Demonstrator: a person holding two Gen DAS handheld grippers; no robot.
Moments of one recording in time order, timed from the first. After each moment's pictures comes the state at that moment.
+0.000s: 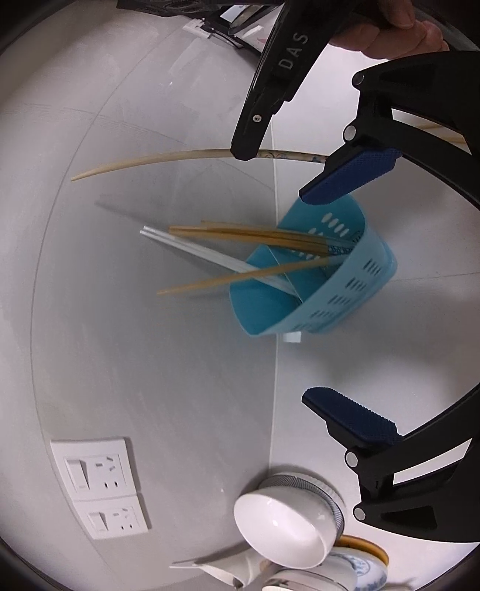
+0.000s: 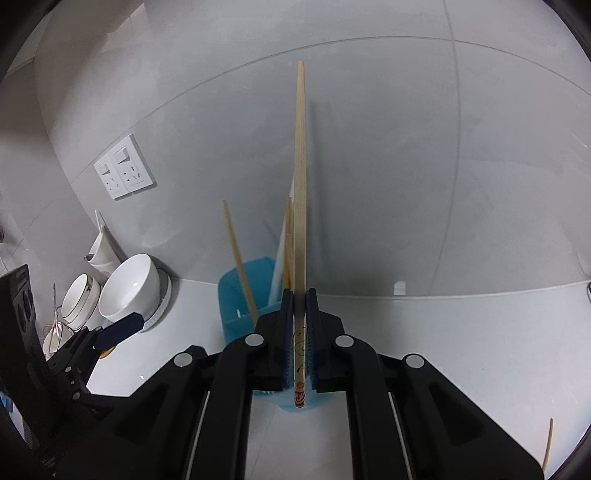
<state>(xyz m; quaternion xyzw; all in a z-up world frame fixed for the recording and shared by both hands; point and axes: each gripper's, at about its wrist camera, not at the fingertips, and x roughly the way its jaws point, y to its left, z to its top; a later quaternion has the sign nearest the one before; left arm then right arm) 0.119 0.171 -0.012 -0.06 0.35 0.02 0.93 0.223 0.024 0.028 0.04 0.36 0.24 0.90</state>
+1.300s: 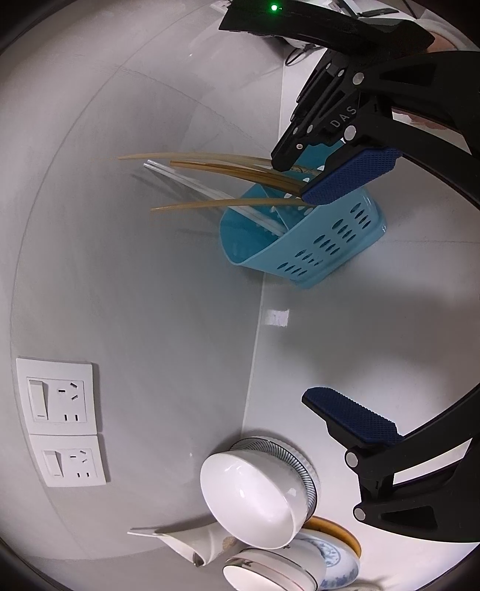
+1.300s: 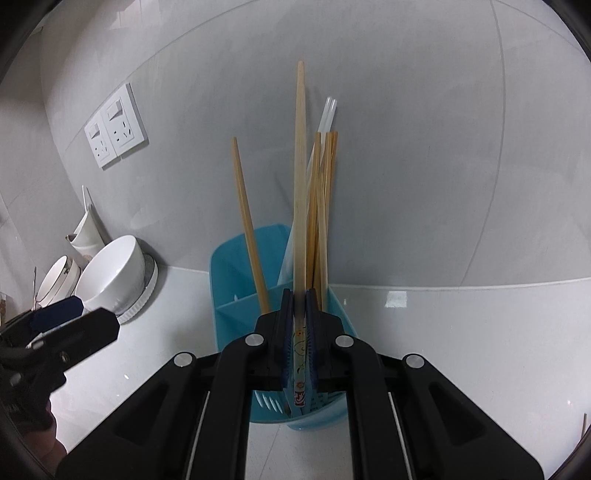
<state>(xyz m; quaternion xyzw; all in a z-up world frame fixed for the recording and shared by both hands) 0.111 0.222 -0.018 -0.10 0.37 0.07 0.92 0.228 0.071 -0.037 0.02 0.35 0.23 0.91</state>
